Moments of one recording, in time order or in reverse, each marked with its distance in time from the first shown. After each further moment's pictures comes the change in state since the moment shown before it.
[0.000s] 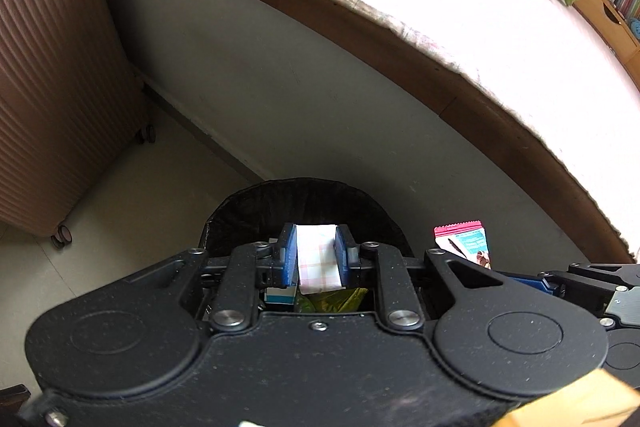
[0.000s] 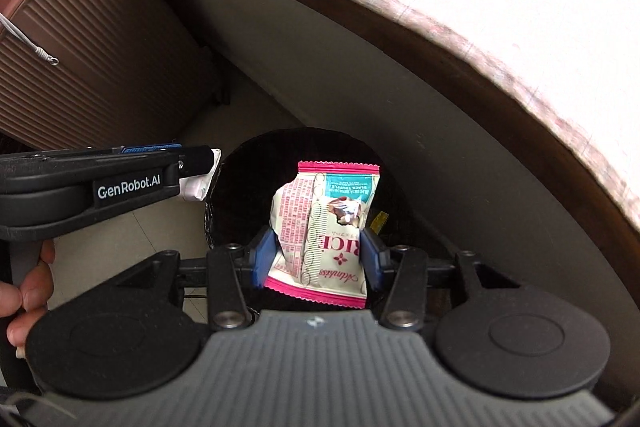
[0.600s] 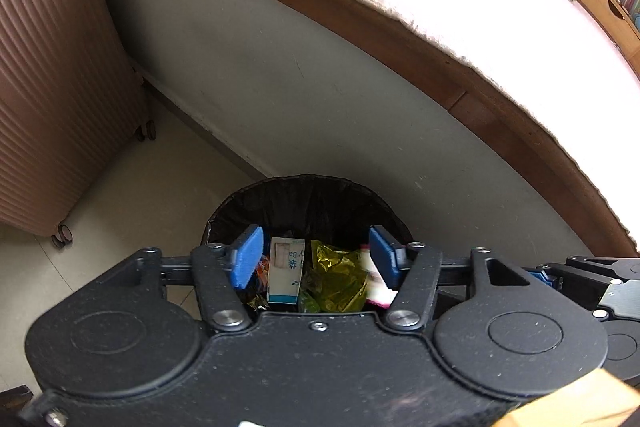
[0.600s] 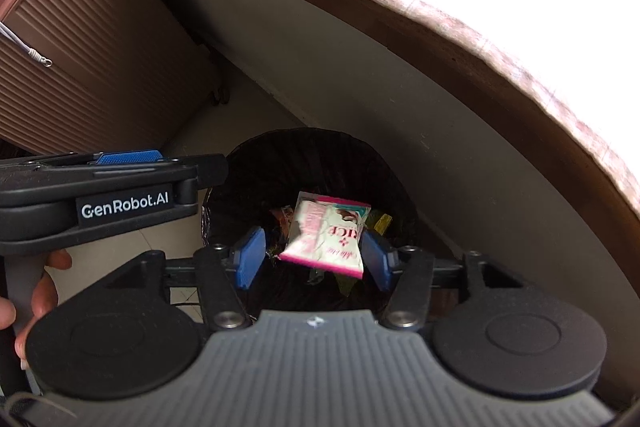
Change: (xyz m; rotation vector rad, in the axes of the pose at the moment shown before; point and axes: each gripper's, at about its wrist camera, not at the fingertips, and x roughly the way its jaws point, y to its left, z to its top) left arm 0.012 0.001 0.002 0.006 0.009 0.004; right arm 0.017 0.002 0.008 0.009 0.004 0.000
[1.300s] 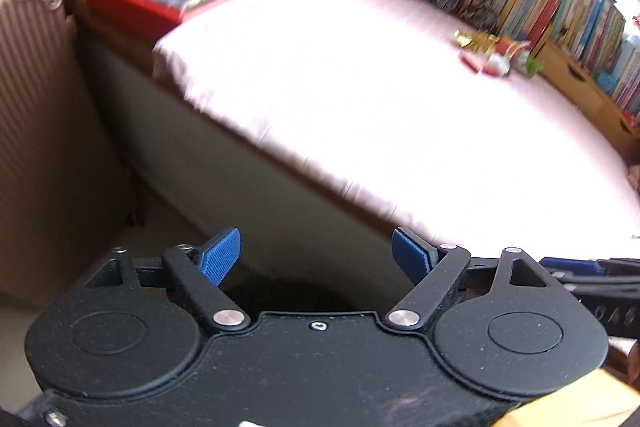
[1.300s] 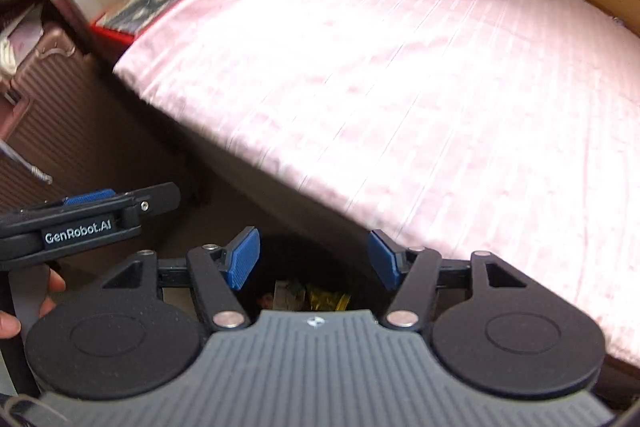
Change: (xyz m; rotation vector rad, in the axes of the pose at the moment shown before) left arm -0.082 -0.038 0.061 0.044 -0.235 -0.055; right arm -0.113 -0.051 0.039 0.144 -0.264 -0.051
